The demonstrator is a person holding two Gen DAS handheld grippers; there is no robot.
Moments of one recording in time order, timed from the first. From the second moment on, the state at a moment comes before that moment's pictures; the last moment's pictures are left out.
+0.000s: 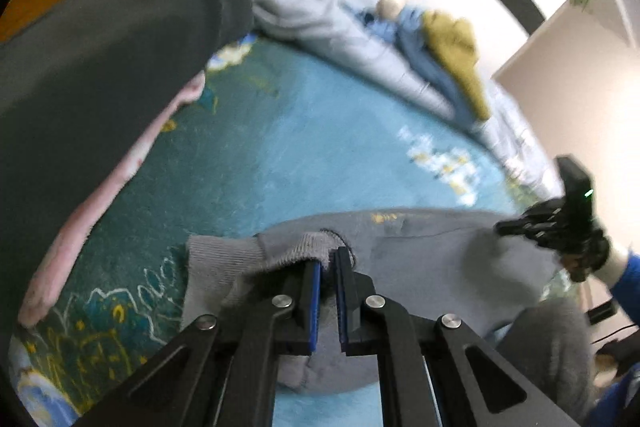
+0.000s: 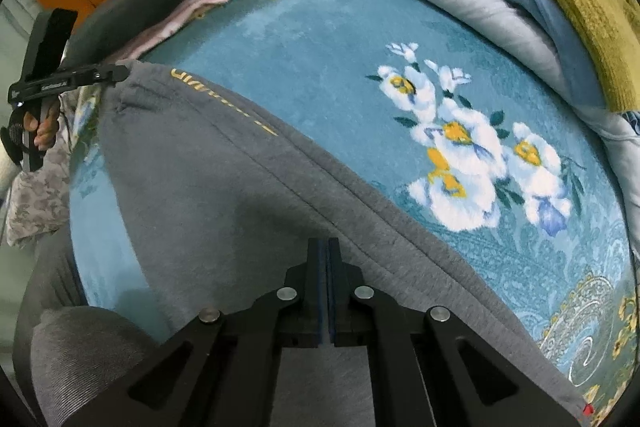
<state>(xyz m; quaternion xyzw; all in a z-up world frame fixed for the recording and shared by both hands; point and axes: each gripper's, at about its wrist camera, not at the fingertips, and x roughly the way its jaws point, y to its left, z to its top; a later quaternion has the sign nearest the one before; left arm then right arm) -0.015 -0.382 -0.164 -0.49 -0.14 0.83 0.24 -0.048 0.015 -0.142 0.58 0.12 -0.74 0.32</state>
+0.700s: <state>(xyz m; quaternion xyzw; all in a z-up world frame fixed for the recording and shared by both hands) -0.067 -0.416 -0.215 -0.55 -0.26 0.79 0.10 -0.047 0.071 -0.113 0.56 0.09 -0.78 0.27</state>
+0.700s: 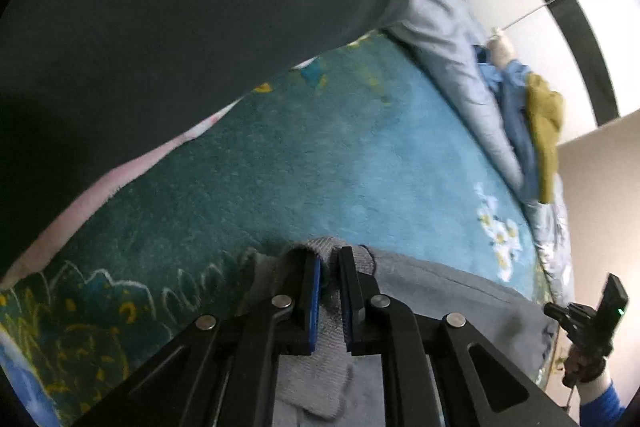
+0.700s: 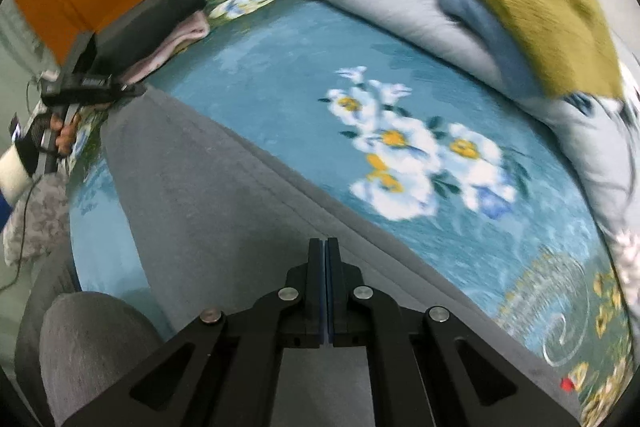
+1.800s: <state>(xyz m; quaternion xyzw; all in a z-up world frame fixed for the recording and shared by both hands) 0.025 -0.419 -0.232 -0.48 -0.41 0.78 -0.04 0.072 0.287 -0.146 0.54 -0.25 -0.81 0.00</state>
